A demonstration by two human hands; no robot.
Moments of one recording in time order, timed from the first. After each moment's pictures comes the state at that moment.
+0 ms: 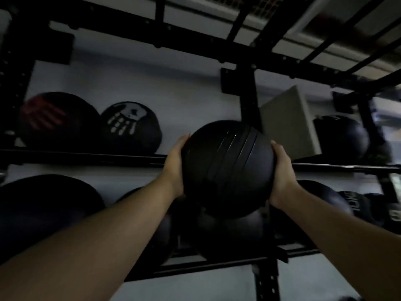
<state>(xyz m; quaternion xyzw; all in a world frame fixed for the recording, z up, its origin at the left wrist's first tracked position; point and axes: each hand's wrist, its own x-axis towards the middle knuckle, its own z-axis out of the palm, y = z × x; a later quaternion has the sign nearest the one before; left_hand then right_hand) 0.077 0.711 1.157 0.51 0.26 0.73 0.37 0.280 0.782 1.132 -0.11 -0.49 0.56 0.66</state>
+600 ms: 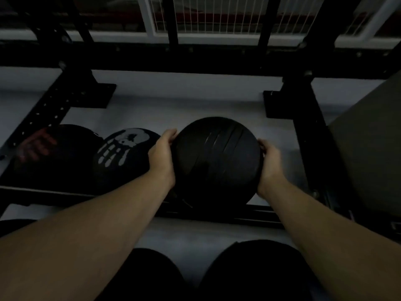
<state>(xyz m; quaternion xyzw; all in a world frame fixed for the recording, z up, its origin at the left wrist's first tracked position) -0.025 0.878 1.302 0.43 0.24 0.87 0.03 0.124 1.026 1.310 0.09 -0.56 0.56 0.60</state>
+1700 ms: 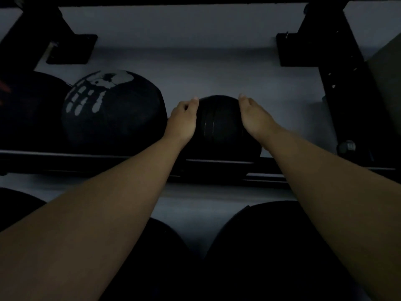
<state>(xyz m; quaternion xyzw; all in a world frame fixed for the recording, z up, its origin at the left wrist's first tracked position) -0.096 0.986 1.312 0.49 0.50 0.66 -0.27 0.041 1.097 1.333 -0.10 -0.78 0.14 0.60</state>
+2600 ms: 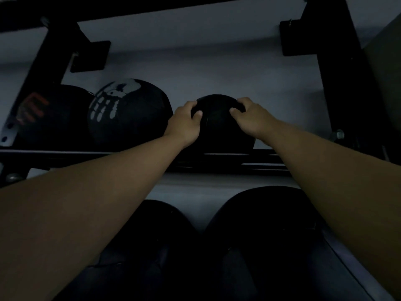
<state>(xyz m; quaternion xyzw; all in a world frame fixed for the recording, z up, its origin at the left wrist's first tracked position) -0.045 0.947 1.277 0.48 0.62 0.53 -0.34 0.085 1.082 1.307 -0.09 -0.84 0.11 0.53</state>
